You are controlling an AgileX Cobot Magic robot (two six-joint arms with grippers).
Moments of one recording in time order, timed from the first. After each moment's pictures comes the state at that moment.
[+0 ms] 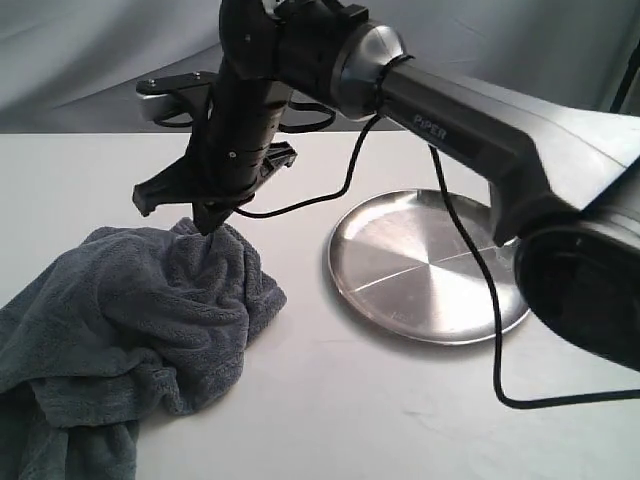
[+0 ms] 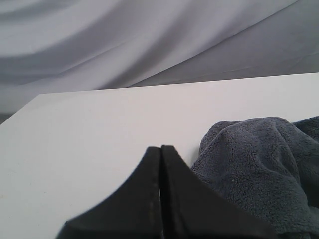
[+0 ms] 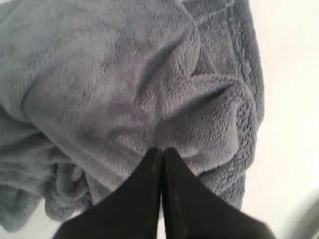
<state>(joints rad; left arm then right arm) 0.08 0.00 0.00 0.13 0.27 0.00 0.73 2.36 -2.26 0.23 1.22 -0.06</state>
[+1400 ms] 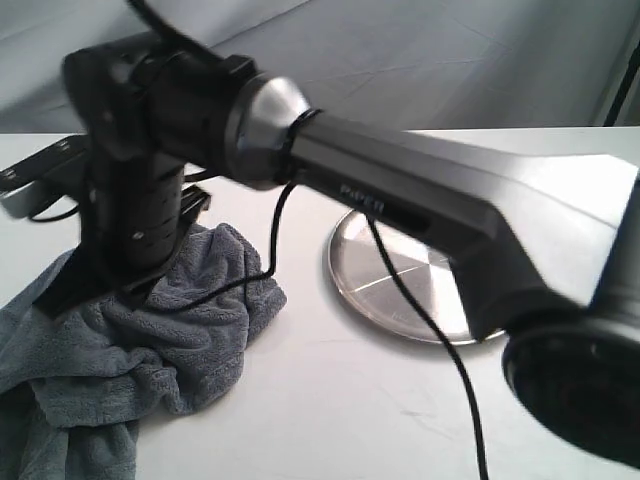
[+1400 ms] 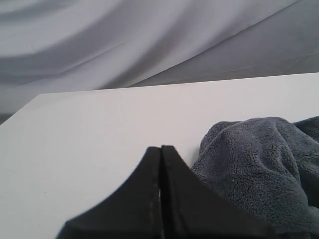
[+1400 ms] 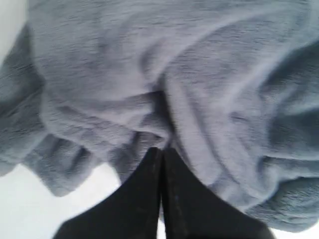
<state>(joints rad) 0.08 0.00 0.00 0.13 0.27 0.00 0.96 2.31 -2.19 0.12 1.22 -0.10</state>
